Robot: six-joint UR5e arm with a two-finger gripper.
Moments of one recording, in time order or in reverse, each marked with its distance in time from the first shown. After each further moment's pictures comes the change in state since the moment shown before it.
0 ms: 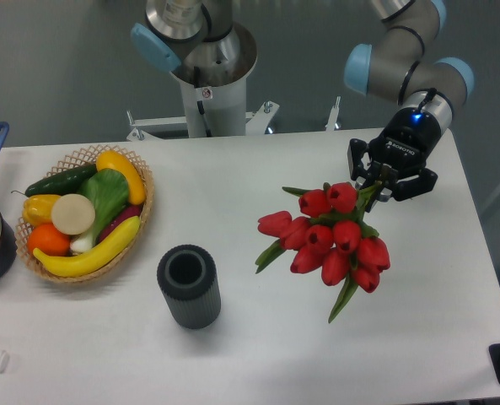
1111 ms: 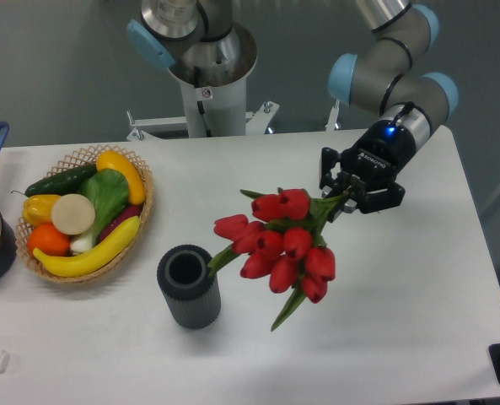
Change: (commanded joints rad) arm -0.098 -0.015 0.009 0.002 0.000 0.006
